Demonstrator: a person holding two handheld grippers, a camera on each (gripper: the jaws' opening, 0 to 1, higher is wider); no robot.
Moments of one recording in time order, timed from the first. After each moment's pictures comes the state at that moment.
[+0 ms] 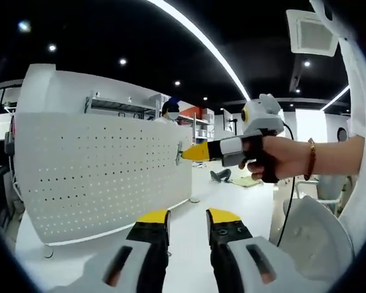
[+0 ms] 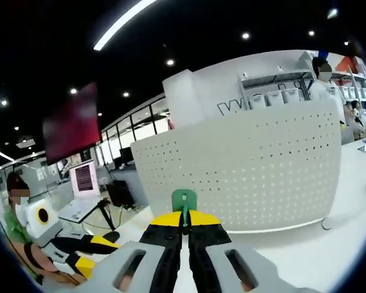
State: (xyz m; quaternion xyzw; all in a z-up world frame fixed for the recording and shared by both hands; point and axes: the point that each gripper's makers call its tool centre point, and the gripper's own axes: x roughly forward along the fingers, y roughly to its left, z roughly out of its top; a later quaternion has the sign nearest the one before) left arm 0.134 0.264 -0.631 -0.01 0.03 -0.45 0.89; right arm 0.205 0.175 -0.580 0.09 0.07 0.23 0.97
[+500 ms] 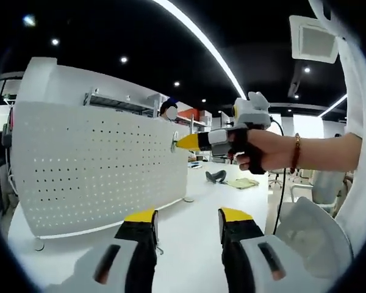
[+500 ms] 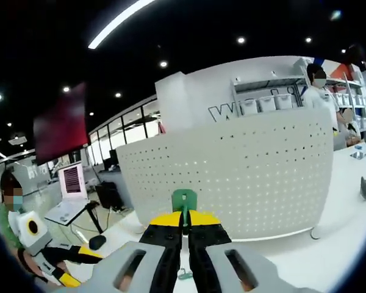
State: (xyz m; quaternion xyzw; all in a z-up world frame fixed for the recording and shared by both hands) left arm 0.129 0.257 -0.642 -0.03 0.04 -0.47 0.88; right arm 0.229 0.147 -0.568 0.08 0.06 0.19 0.98
